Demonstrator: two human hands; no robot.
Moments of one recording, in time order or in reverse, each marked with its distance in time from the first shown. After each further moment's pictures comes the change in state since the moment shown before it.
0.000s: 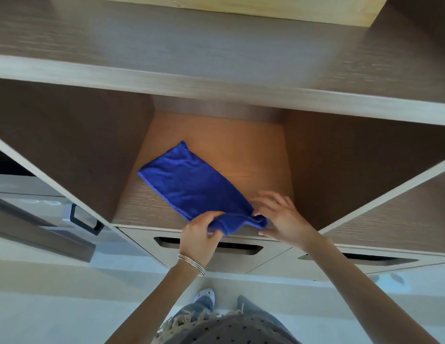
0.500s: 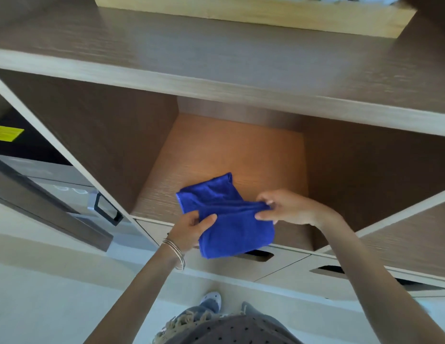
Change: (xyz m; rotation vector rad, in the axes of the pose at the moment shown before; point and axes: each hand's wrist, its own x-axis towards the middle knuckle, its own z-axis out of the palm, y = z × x) left_hand 0.013 -0.011 -0.051 -0.513 -0.261 -0.580; right_hand 0.049 -0.030 -0.069 0.621 -0.411 0.197
